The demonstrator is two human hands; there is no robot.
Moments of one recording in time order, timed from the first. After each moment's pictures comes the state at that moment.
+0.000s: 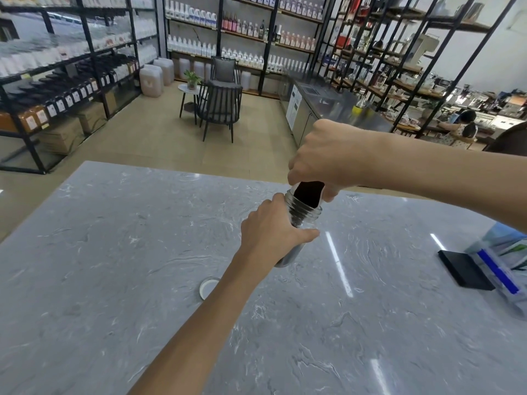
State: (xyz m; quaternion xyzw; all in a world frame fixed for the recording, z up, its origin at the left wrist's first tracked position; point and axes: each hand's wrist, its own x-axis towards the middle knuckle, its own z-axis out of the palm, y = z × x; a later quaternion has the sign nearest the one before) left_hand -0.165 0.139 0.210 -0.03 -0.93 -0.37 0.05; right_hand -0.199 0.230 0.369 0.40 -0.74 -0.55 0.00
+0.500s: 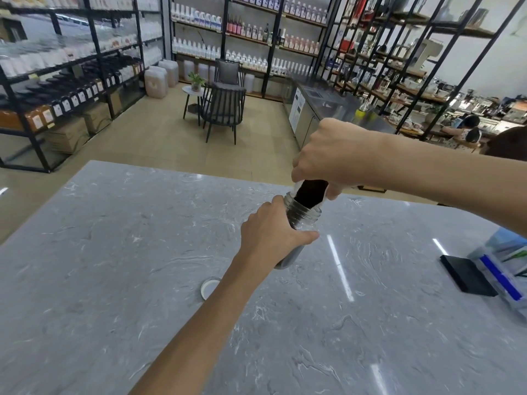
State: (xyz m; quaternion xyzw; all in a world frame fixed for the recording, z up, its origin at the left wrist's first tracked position) left_hand -0.162 0.135 0.209 -0.03 -0.93 -0.37 0.06; right_hand -0.198 0.229 0.371 0.40 -0.74 -0.54 0.00
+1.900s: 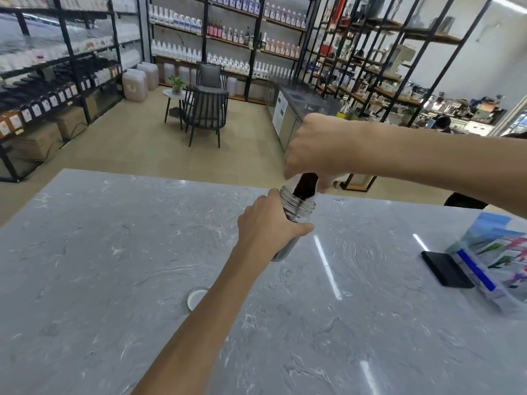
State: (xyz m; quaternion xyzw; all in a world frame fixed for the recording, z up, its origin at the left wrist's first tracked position) left_hand -0.184 0.148 0.222 -0.04 -0.92 -0.38 0.06; right_hand -0.210 0.229 0.382 0.39 -0.71 -0.59 -0.02
